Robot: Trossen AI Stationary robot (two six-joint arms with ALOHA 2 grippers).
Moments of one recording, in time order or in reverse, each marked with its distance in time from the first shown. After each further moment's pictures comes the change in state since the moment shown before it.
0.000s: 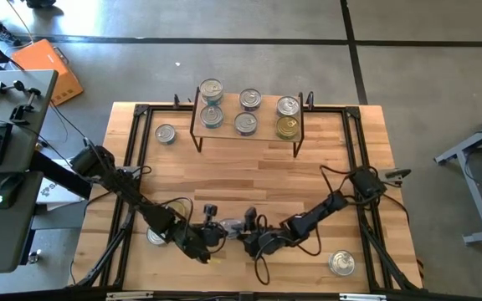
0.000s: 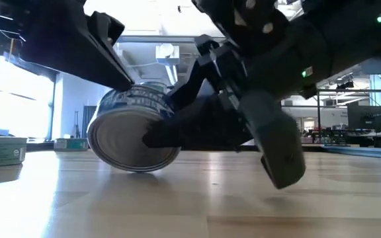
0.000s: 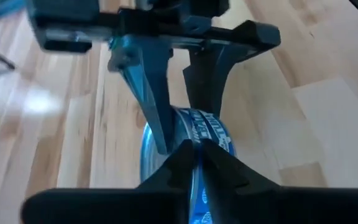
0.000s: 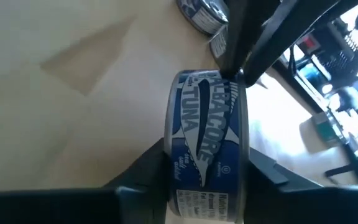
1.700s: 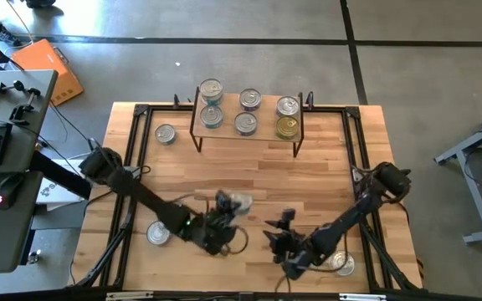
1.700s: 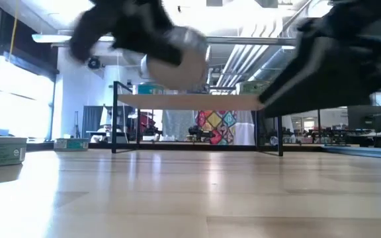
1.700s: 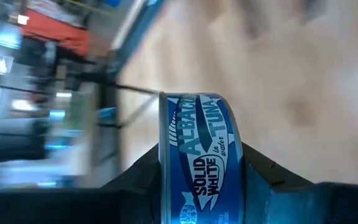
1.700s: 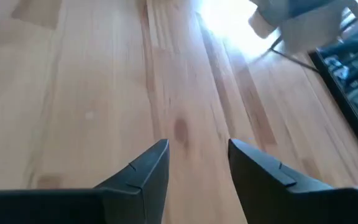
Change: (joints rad) left arm 0.099 0.079 0.265 -0.249 -0.370 0.521; right arm 0.213 -0.216 0.000 -0.799 0.353 0.829
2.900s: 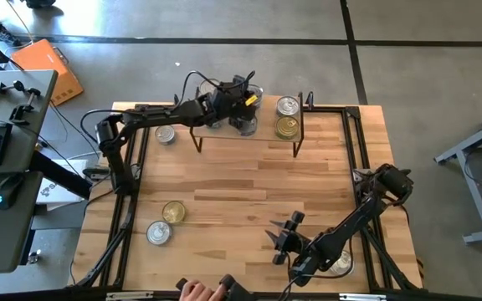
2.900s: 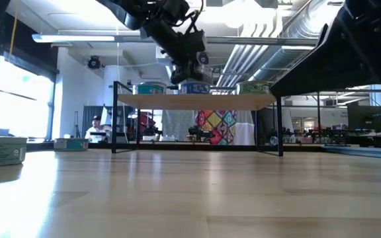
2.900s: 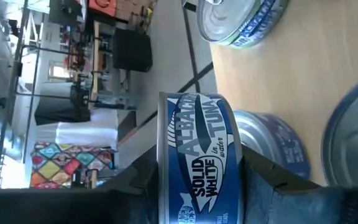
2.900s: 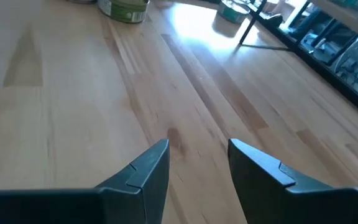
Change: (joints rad) left arm 0.959 0.018 0.248 0.211 0.561 0.788; right arm 0.062 0.002 0.000 -0.049 0.142 0.358
